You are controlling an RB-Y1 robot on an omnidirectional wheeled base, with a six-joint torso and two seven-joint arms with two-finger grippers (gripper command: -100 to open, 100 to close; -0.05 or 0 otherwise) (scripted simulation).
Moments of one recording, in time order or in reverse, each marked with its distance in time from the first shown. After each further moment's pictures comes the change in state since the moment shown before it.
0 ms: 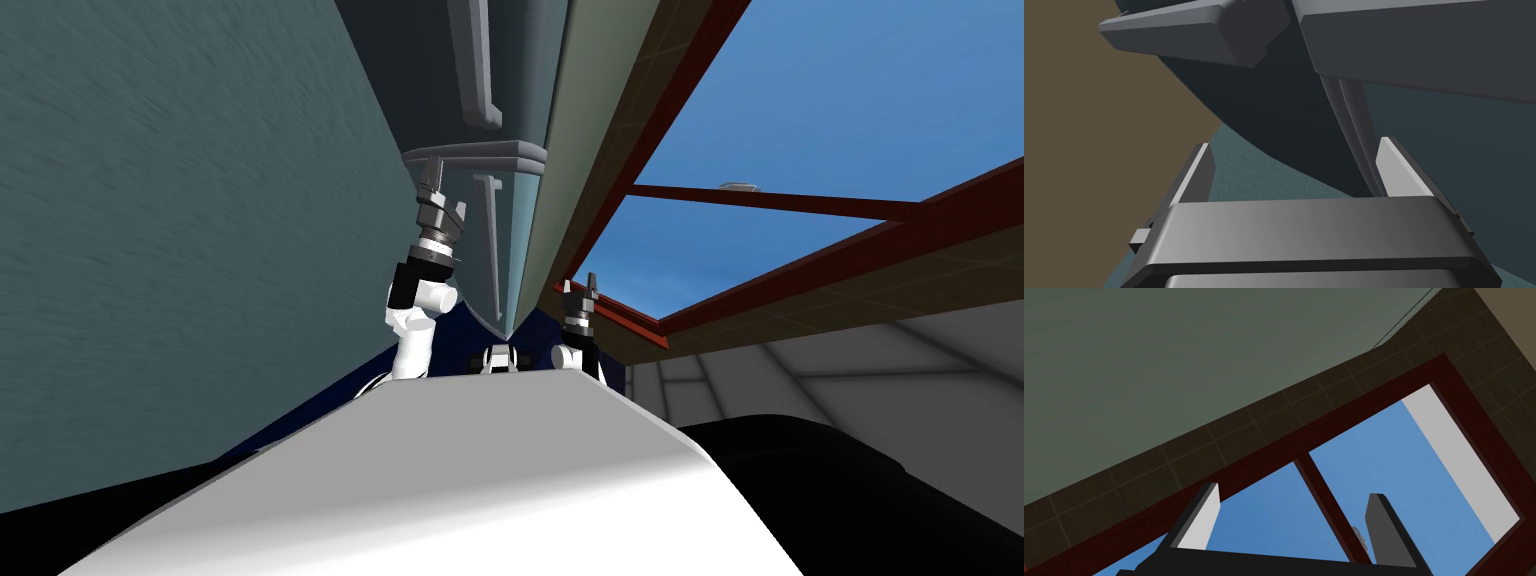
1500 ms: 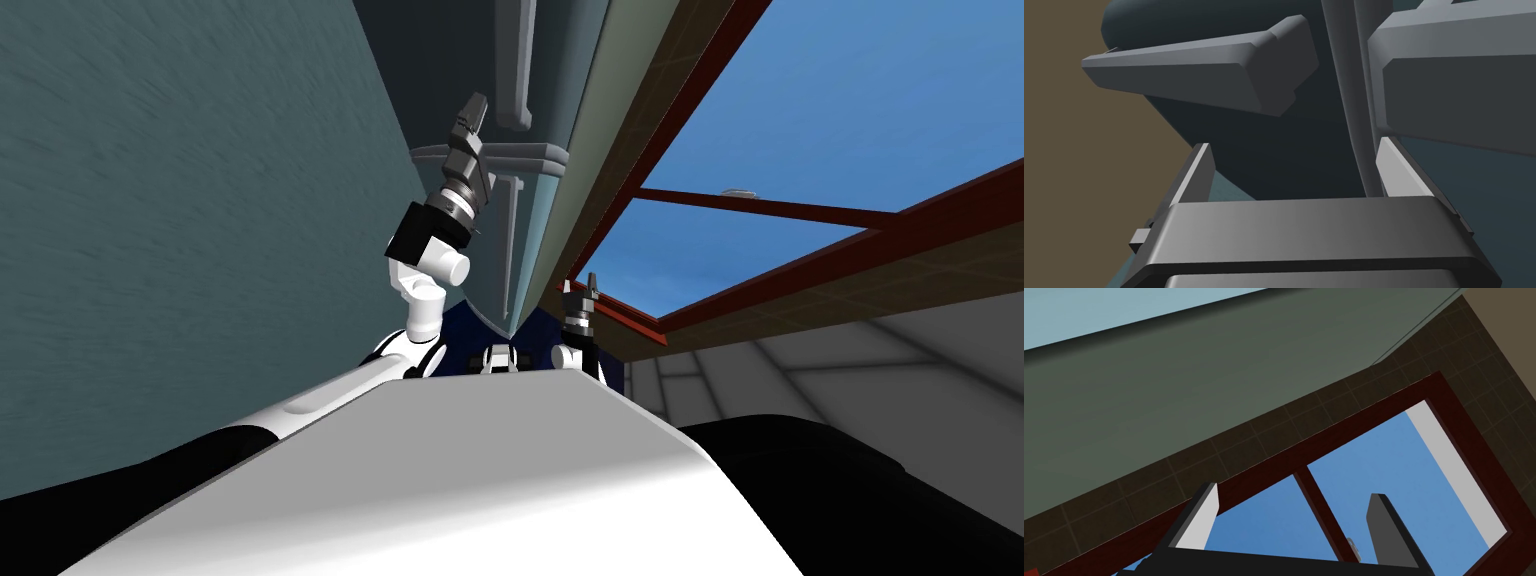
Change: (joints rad) left arm -0.371 0.007 -0.048 0.067 -0.007 0.354 0.055; right arm 0.000 0.000 0.000 0.000 0.000 0.000 0.000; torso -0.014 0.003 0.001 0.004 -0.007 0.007
